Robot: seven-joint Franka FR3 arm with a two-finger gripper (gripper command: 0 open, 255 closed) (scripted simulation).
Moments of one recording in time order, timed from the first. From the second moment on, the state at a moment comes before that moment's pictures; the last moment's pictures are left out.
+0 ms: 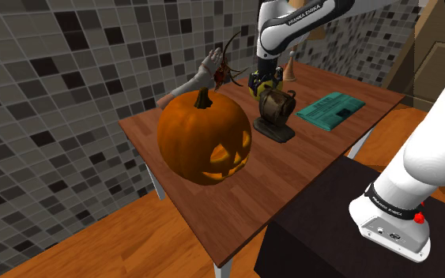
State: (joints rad) arm -0.07 0.06 -0.06 -2.08 -0.10 2.14 0.36
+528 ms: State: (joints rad) arm -0.07 0.08 -0.06 -2.09 -0.10 2.17 0.36
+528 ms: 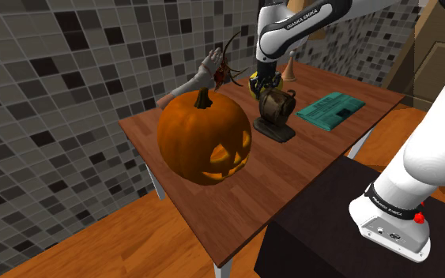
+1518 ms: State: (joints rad) arm -0.07 0.03 -0.06 -2.03 -0.10 2.06 0.35
